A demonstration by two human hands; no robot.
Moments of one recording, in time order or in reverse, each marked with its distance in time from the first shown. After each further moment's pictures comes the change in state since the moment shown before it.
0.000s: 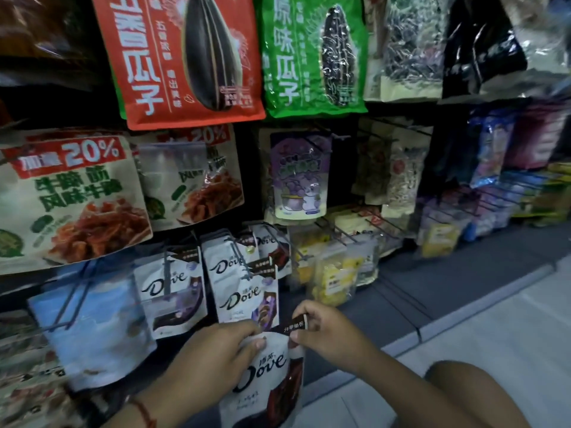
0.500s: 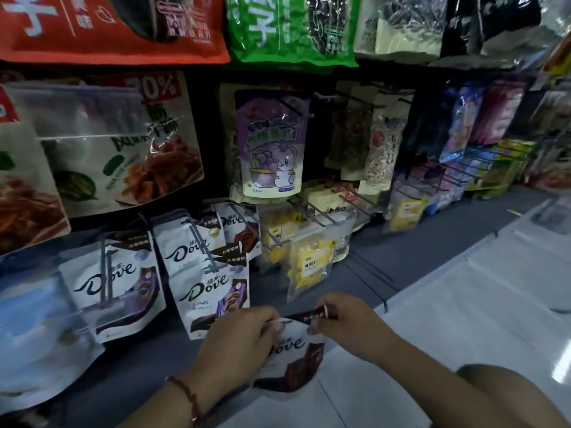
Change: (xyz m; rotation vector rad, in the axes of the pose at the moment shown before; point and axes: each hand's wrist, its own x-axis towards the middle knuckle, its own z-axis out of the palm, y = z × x) left_hand 0.073 0.014 0.057 -0.072 0.018 0.053; right_hand 0.004 0.050 -0.047 -0.305 0.181 0.201
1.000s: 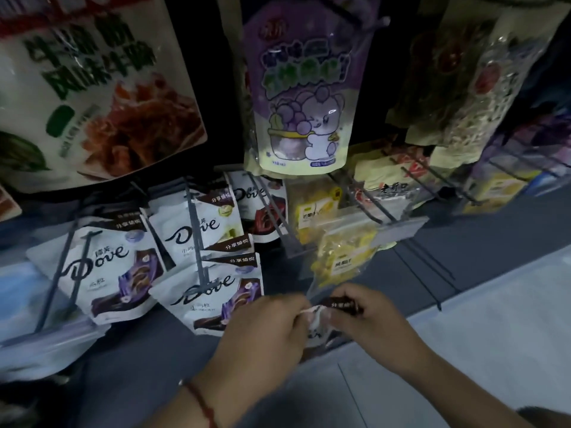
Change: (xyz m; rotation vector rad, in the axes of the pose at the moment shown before) left_hand 0.080 0.000 0.018 -0.001 -0.022 -0.183; right_hand 0.097 0.041 0.002 0.307 -0.128 -0.110
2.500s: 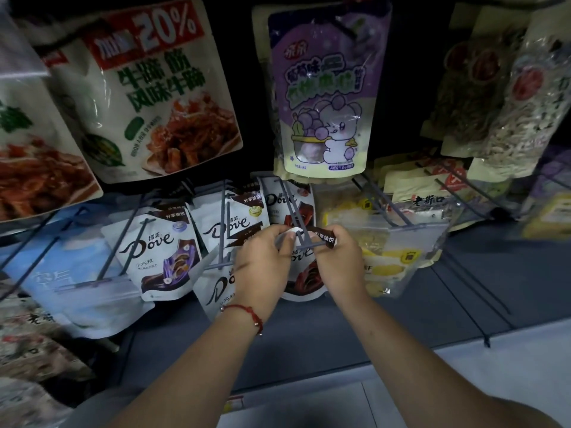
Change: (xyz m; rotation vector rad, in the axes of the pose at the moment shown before) left_hand 0.061 -0.020 0.014 -0.112 0.620 -0.395; right_hand 0.092 -0.019 0.043 0.157 0.421 -0.109
